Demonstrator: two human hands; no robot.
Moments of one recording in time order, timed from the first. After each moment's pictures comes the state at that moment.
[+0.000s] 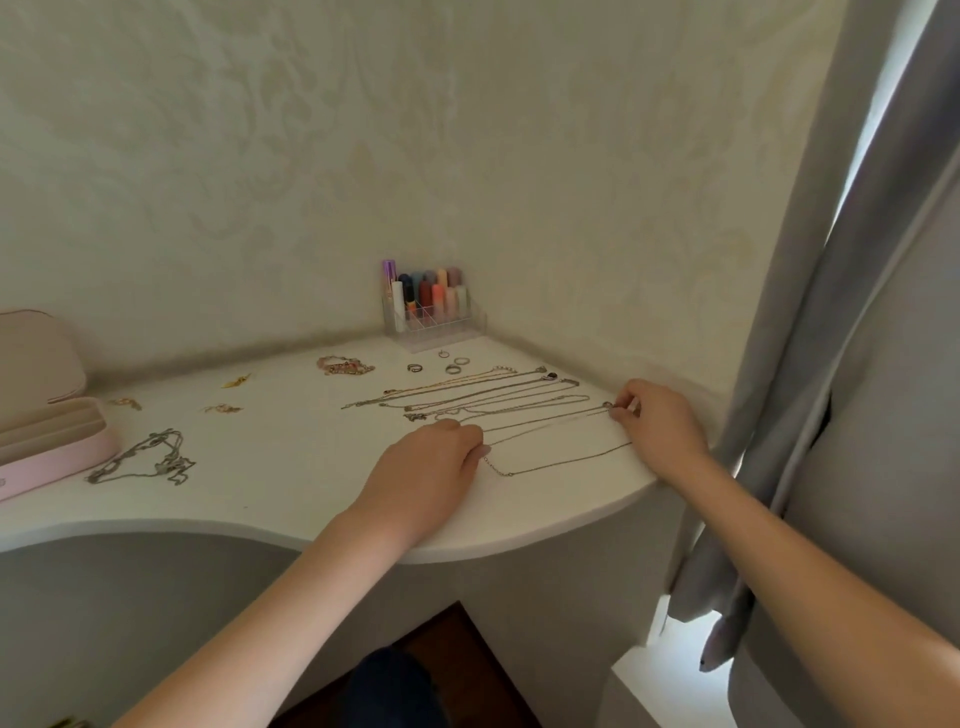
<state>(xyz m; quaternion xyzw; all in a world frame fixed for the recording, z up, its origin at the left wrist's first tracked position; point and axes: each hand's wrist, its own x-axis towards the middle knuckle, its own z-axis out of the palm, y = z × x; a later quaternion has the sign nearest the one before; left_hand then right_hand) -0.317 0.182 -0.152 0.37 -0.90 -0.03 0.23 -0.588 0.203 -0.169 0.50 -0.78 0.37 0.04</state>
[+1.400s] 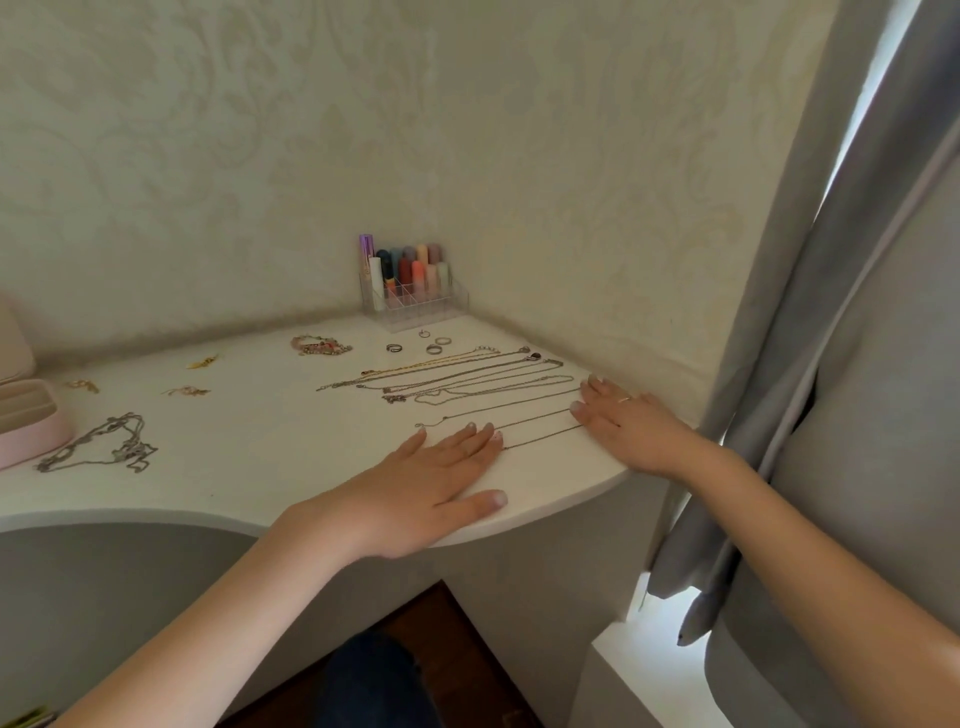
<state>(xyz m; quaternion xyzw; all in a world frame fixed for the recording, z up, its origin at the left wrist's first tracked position) -0.309 0.187 -0.161 0.27 -0.96 -0.09 -0.03 -0.578 0.223 -0.165 0.62 -0.78 0.07 -0.04</state>
